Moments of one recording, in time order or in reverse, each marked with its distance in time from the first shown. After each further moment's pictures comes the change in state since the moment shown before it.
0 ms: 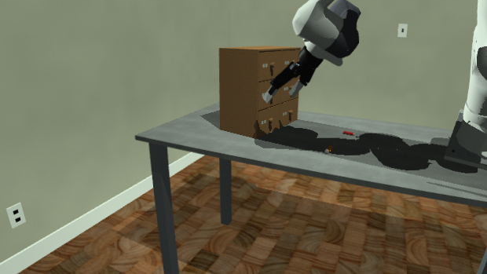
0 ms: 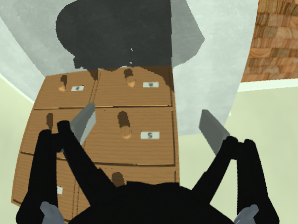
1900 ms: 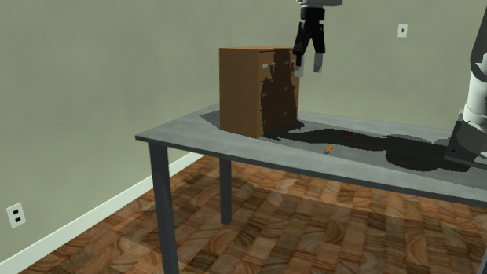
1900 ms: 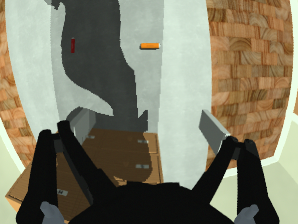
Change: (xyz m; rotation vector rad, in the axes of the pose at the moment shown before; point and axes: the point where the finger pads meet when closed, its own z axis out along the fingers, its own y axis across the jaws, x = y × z) arm 0.020 -0.015 -0.136 -0.037 0.656 -0.137
